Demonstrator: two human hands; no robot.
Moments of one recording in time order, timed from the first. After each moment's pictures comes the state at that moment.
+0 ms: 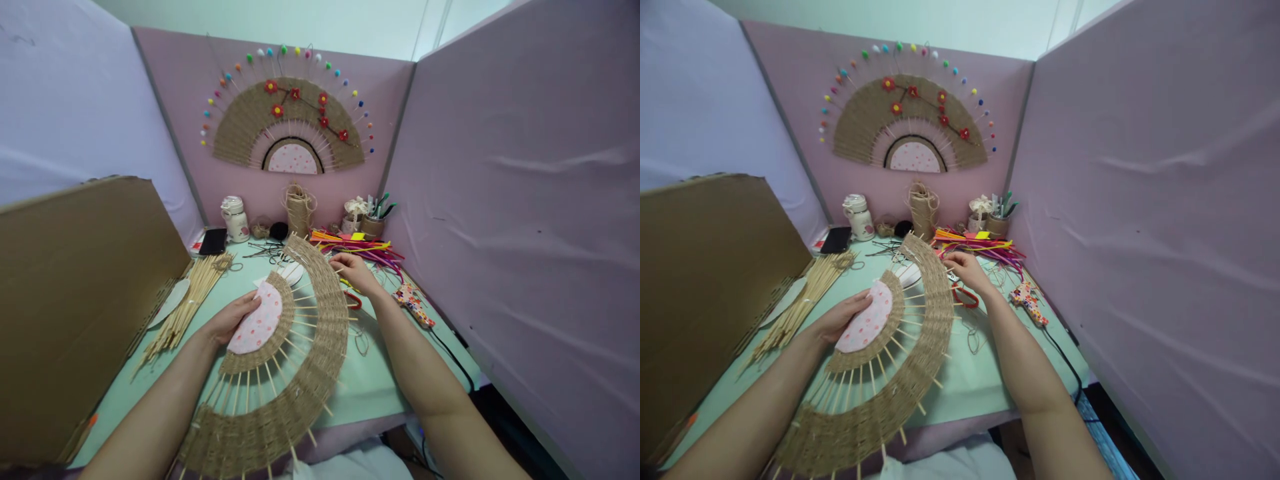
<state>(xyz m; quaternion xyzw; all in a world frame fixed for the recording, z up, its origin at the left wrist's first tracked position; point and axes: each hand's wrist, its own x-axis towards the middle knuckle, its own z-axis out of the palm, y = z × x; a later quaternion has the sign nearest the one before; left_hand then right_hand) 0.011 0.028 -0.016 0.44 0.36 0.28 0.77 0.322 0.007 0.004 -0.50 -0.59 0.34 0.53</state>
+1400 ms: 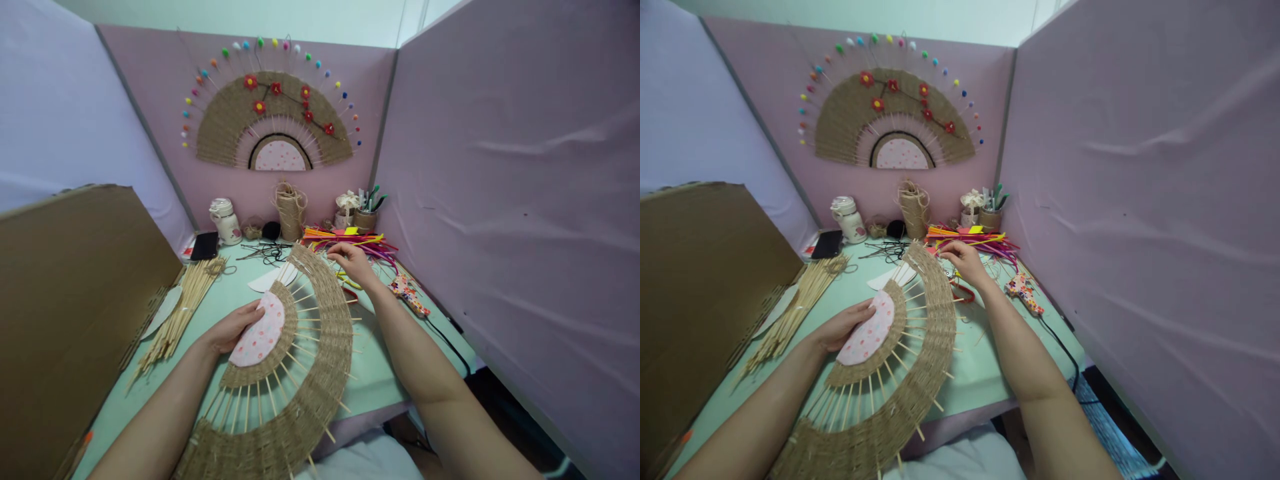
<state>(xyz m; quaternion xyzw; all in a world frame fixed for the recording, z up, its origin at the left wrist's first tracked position) 0.017 0.024 -0.025 0.47 0.36 0.21 0.78 0.331 0.001 0.015 -0.50 -0.64 0.15 0.56</state>
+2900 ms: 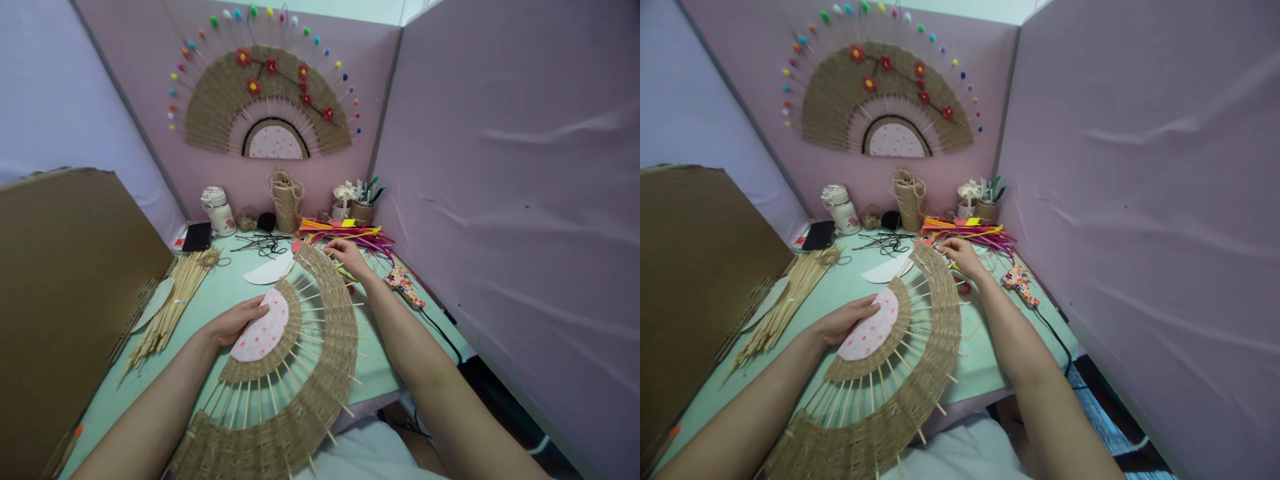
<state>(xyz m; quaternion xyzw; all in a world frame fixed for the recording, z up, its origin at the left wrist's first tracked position) 0.027 0.021 -0.025 0.47 0.37 0.16 0.79 0.339 0.022 -0.012 -0.51 -0.57 0.31 0.57</state>
